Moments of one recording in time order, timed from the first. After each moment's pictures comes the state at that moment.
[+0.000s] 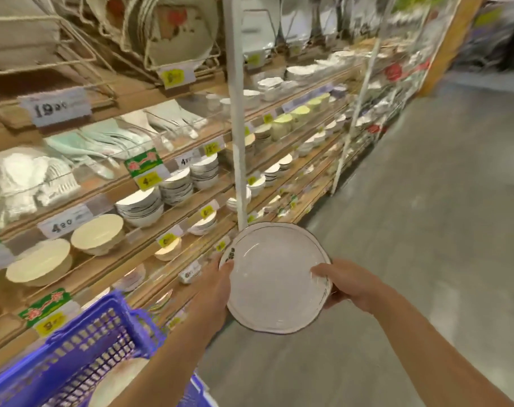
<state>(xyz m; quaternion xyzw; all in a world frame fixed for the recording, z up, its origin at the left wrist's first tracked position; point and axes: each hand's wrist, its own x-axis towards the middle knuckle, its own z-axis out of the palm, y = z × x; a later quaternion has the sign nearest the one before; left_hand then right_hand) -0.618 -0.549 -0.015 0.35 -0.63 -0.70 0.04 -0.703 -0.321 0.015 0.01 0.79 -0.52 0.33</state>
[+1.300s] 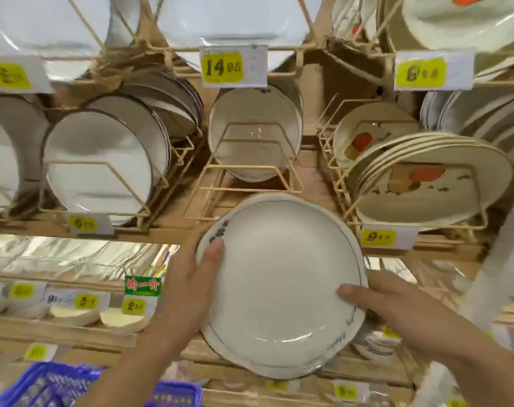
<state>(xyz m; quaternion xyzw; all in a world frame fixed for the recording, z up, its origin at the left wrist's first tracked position) -0.673 -0.697 0.203 0.37 -0.65 -0.35 0.56 -0.916 -0.610 0.210 -0.56 0.60 -0.40 0.42</state>
